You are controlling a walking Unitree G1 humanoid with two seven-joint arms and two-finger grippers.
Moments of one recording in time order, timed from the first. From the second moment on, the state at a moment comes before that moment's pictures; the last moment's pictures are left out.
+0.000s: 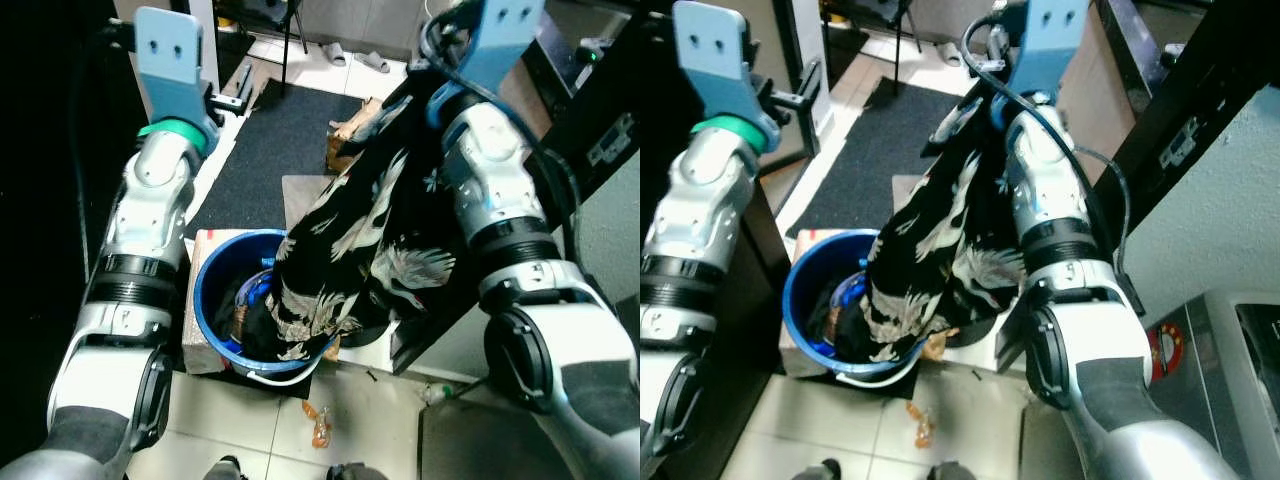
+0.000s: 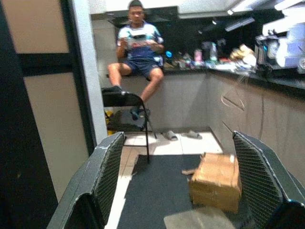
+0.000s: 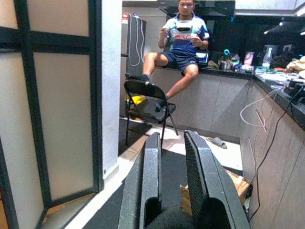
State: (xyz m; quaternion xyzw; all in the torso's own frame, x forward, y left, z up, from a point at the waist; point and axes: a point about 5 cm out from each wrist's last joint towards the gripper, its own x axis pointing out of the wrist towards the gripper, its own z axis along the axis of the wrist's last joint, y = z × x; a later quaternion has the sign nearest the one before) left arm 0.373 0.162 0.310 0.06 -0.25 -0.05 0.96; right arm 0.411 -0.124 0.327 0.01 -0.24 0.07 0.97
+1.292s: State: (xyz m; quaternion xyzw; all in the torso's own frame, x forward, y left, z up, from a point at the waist) left arm 0.331 0.152 0.296 0.05 -0.22 -0.07 0.97; right arm 0.395 -0.153 0.369 0.03 -0.39 0.03 0.92
